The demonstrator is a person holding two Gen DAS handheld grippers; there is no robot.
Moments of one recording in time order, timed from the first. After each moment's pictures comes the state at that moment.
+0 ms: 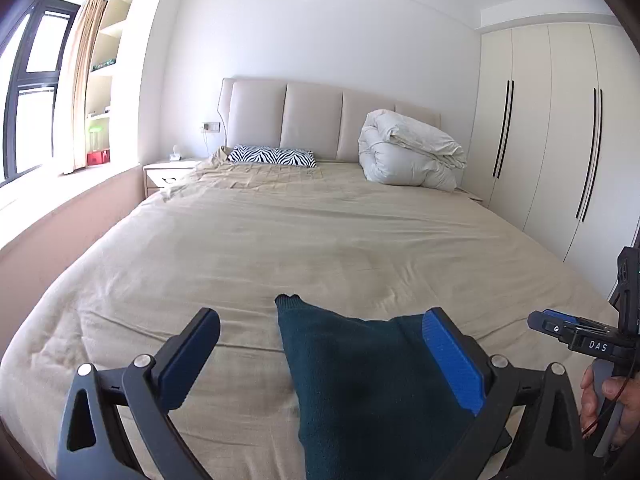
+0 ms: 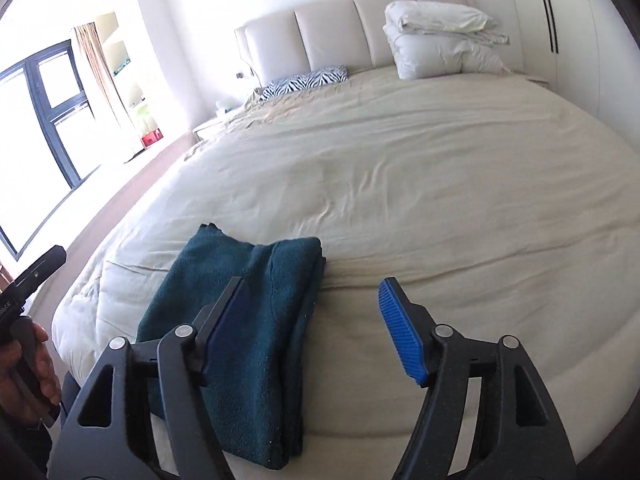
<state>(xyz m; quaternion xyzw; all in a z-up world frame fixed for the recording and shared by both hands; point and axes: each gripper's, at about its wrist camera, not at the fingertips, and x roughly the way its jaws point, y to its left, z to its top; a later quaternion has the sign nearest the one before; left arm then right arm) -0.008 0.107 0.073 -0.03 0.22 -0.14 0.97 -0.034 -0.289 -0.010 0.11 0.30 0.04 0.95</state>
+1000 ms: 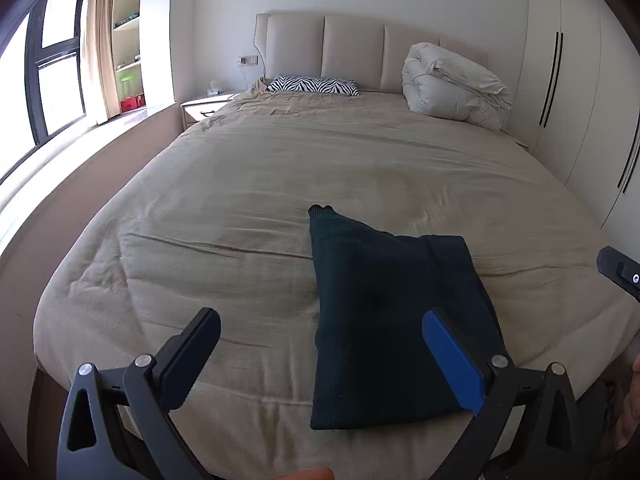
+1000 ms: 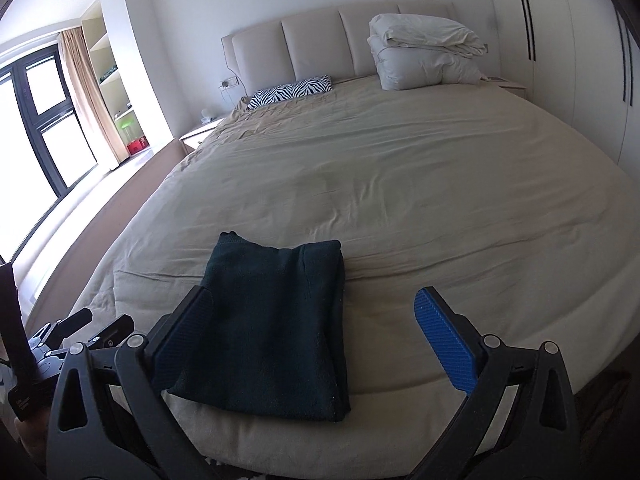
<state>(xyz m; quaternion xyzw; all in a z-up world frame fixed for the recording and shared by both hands) -0.025 0.092 0.039 -0.01 0.38 -0.05 0.92 -0.079 -0.233 0.036 0.11 0.33 0.00 0.94</state>
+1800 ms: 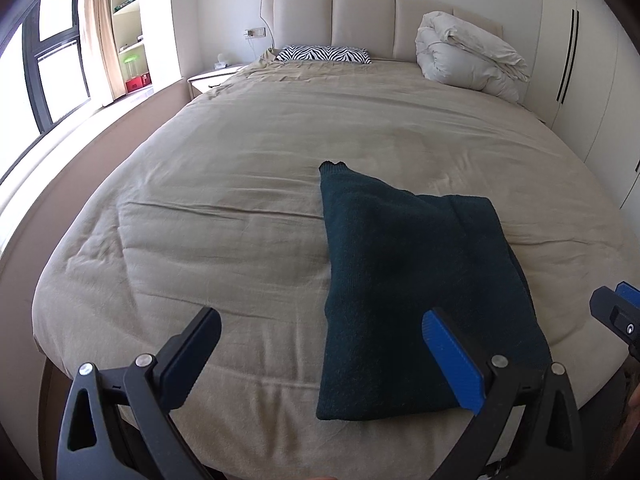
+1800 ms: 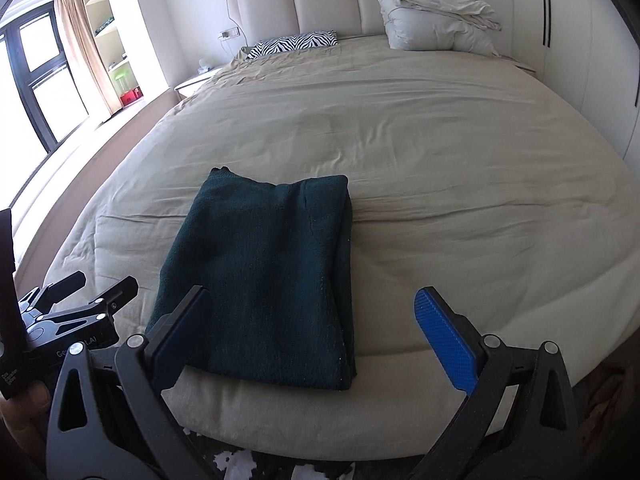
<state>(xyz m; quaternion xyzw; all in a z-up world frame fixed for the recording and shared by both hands) -0.013 0.089 0.005 0.01 0.42 -0.03 0.91 -0.063 -0.212 -0.017 0.08 0.41 0.00 0.91</state>
